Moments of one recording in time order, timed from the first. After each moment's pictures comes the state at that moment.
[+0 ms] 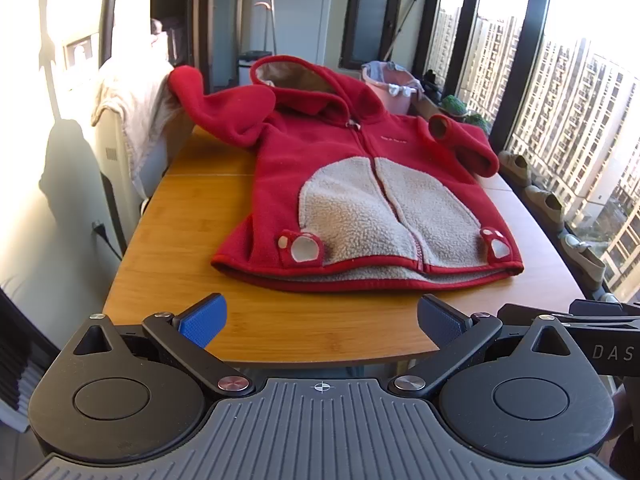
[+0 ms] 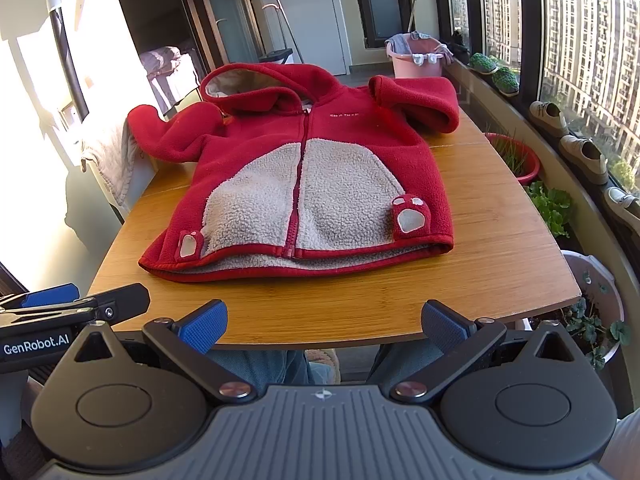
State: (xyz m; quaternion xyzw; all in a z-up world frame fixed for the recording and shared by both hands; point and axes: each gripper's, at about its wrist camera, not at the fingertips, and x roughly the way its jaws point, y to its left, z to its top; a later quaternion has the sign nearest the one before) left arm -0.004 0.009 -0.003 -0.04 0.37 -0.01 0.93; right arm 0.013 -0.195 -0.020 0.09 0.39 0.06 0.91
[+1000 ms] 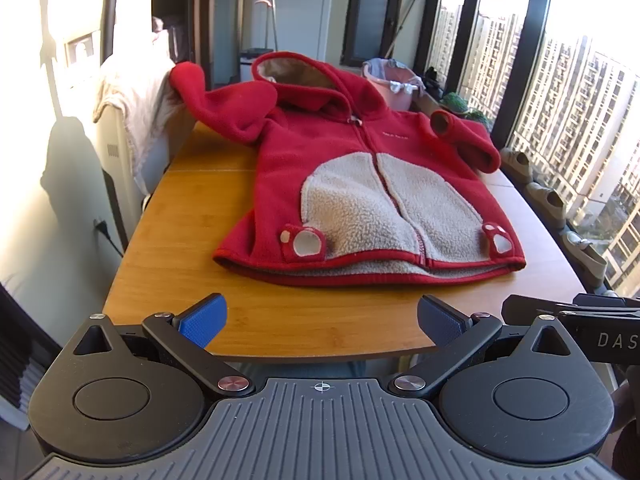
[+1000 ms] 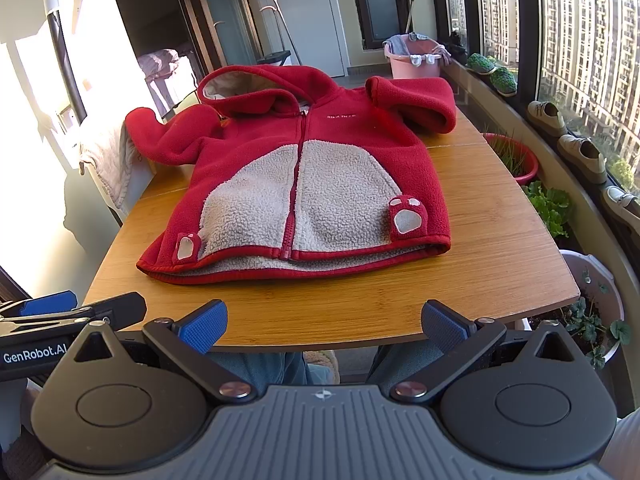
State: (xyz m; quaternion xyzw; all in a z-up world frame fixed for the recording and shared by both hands) left arm -0.008 0.010 -0.007 -0.04 0.37 -0.01 0.93; right arm 0.013 -0.197 -0.021 0.09 0.39 0.05 0.91
